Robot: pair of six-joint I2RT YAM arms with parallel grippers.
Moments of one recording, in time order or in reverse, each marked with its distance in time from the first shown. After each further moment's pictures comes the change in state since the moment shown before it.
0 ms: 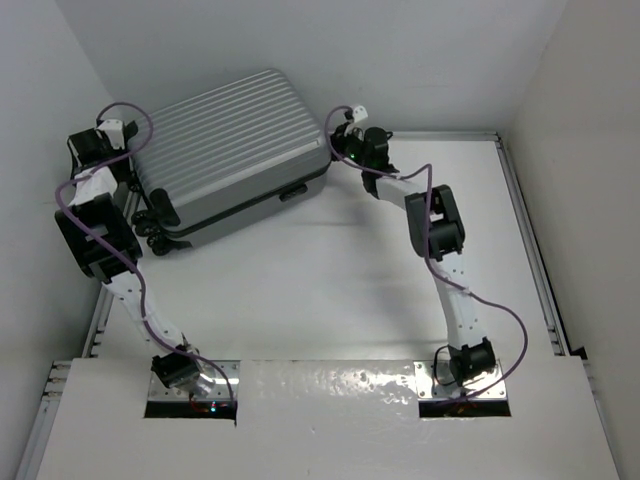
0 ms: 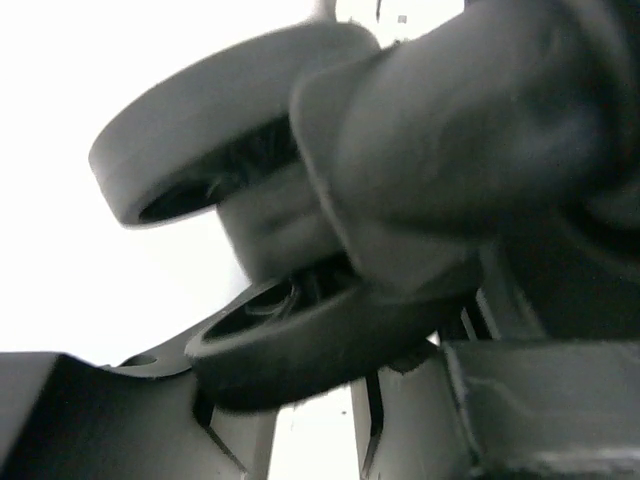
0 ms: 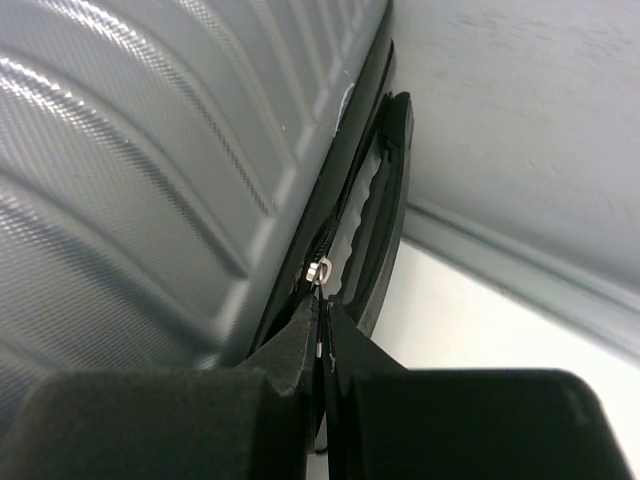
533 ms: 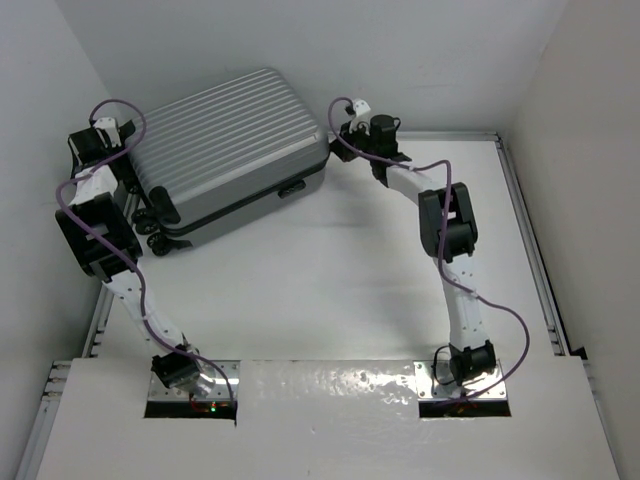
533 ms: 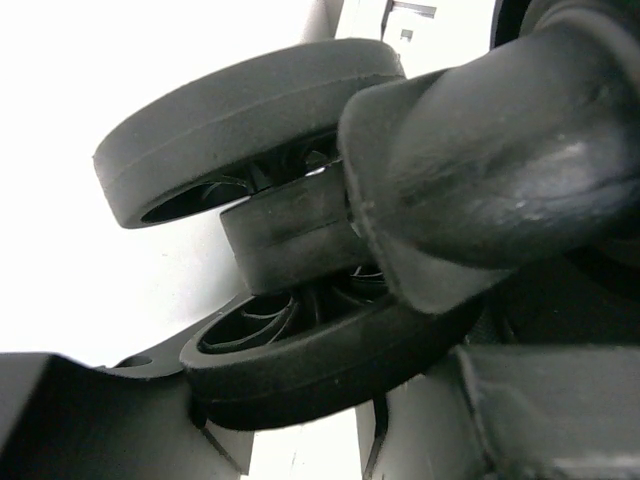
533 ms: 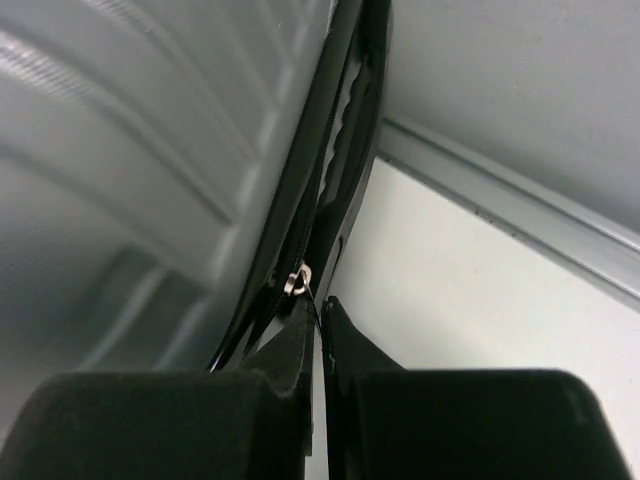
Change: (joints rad) left arm 0.002 0.011 0.014 0.010 -0.030 -0.138; right arm -0.055 -0.182 -0.119 -0.331 -0.025 -0.152
